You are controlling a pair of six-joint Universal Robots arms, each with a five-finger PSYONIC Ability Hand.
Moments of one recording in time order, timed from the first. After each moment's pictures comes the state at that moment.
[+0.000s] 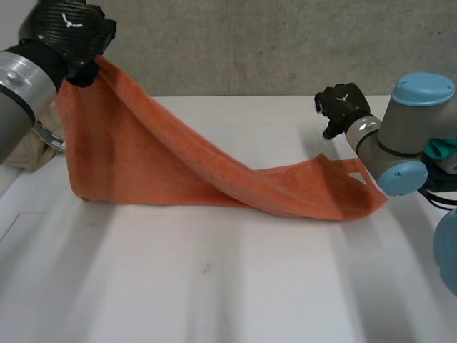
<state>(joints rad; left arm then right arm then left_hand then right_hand) 4.48 -1.77 -1.25 3.18 -1.29 3.84 1.86 -0.58 0.62 0.05 1.37 2.73 1.17 1.19 1.19 1.20 0.99 0.56 0.56 0.57 0.57 0.39</state>
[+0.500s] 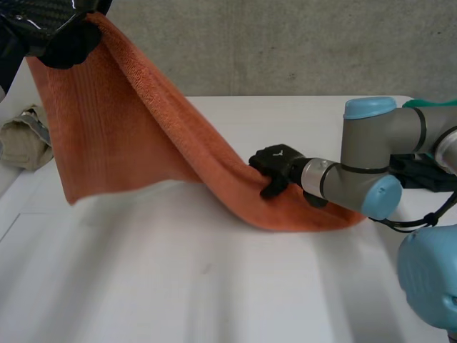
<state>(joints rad) 4.41 -1.37 -1.45 3.17 -1.20 3.76 1.99 -0.48 0.56 0.39 1.07 2.81 1.17 1.20 1.19 1.20 0.99 1.05 1.06 1.03 1.01 0.83</state>
